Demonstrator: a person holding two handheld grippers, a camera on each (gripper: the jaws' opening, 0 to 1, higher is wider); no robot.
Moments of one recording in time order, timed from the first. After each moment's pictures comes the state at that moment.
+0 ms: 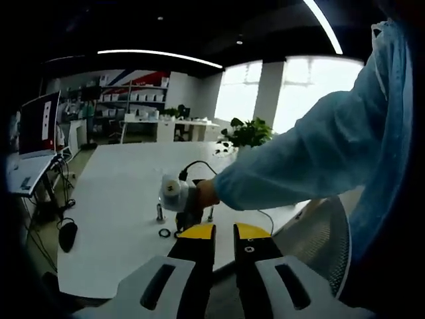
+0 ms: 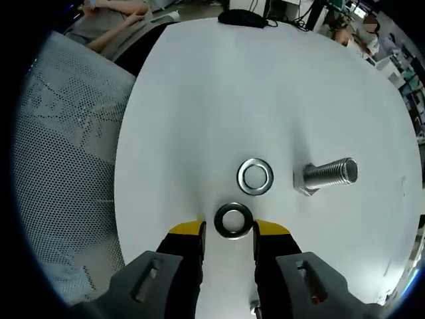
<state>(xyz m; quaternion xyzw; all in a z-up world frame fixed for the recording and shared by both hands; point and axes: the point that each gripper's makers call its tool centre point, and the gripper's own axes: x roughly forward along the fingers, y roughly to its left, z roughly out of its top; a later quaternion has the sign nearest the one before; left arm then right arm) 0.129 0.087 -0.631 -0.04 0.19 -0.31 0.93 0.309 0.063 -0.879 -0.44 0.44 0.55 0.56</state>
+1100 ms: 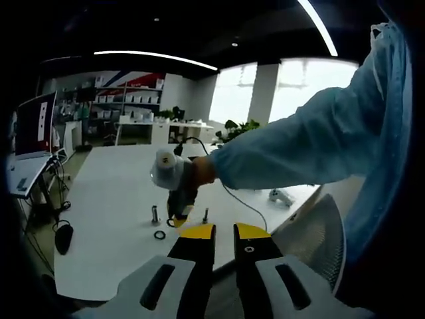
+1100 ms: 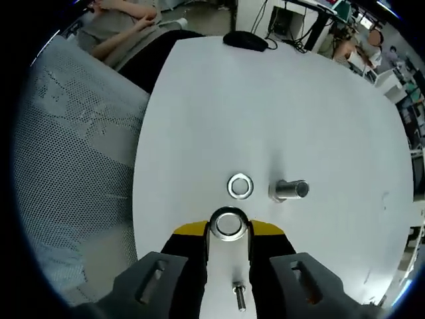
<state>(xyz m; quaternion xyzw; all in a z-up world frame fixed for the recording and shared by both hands) 0.125 0.084 -0.628 -0.04 0.18 -0.33 0.93 0.324 0.071 -0.813 -0.46 0.41 0.56 0.55</state>
